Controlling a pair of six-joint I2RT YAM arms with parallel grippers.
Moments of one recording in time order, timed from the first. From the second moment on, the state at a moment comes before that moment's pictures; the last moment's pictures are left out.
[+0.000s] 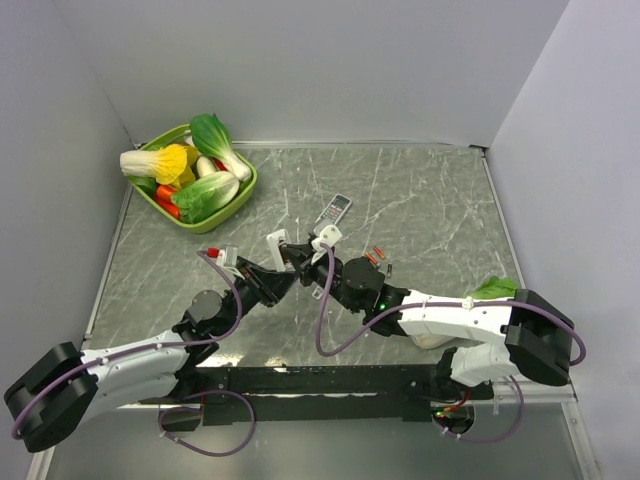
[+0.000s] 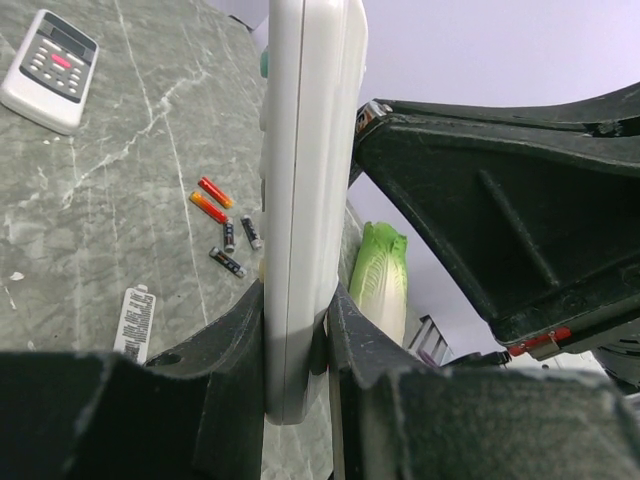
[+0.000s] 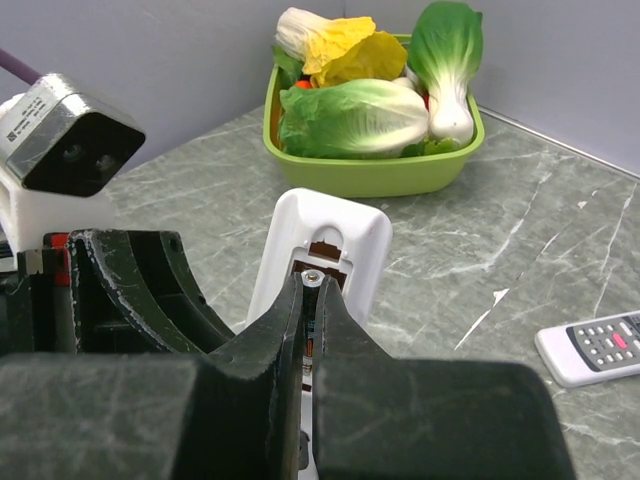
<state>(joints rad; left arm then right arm) -0.85 0.92 0.12 0.93 -0.10 -0.85 1.13 1.31 0.70 0.68 0.32 0.03</state>
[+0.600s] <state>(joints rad) -0.85 0.93 0.12 0.91 -0.10 -0.85 1.14 1.34 0.75 0.58 0.43 0.13</state>
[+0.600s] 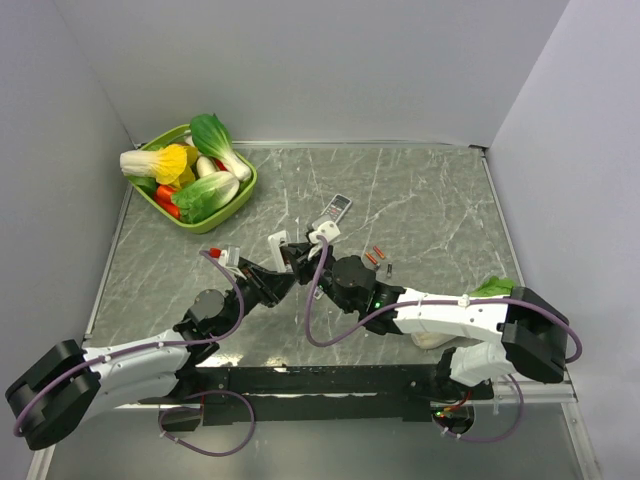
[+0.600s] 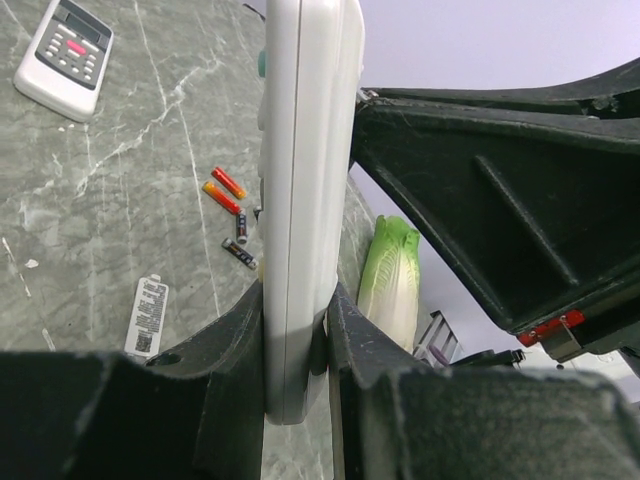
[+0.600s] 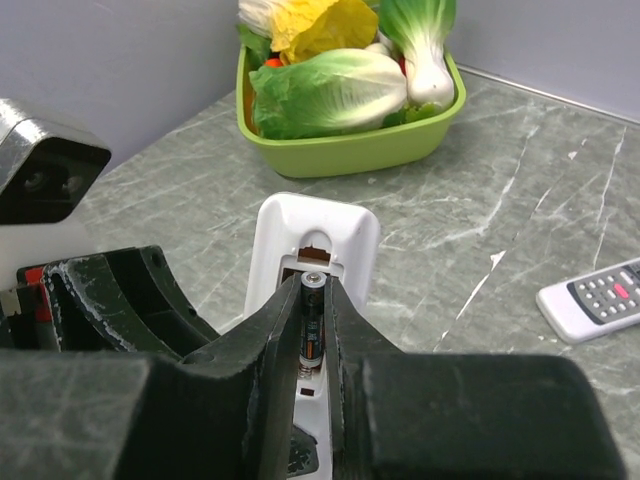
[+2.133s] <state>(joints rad) -0.86 0.97 0.12 0.92 -0.09 -0.86 1.13 1.34 0.77 0.45 0.49 0.14</state>
